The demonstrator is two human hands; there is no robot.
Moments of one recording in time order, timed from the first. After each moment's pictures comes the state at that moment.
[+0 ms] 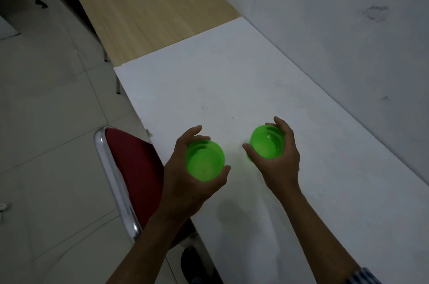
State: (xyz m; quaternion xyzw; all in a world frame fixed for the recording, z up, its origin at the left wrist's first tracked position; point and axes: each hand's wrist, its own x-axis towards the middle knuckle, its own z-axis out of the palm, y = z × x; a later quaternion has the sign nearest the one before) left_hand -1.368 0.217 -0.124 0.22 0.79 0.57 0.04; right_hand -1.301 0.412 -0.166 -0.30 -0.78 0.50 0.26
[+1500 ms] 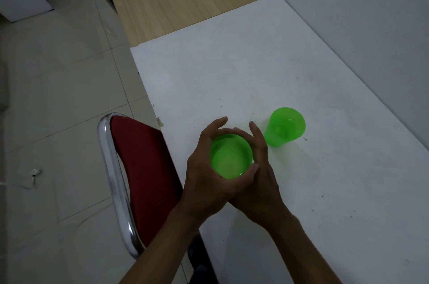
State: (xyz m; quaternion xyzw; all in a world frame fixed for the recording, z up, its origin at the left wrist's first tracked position) left_hand -1.379 0.253 -0.146 0.17 0.80 0.57 0.07; right_hand -1.323 0.369 -0.181 -0.08 -0.80 0.59 0.09
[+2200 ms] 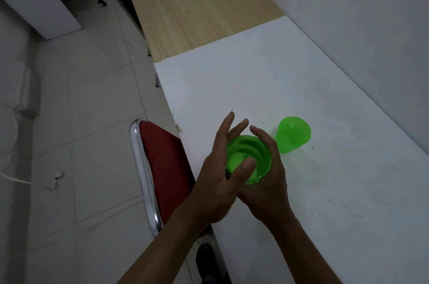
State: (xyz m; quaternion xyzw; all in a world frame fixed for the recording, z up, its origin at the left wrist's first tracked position) left_hand -1.366 0.236 -0.089 0.22 0.73 0.63 0.18; right_hand -1.319 0.349 -0.138 -0.11 -0.75 0.63 0.19
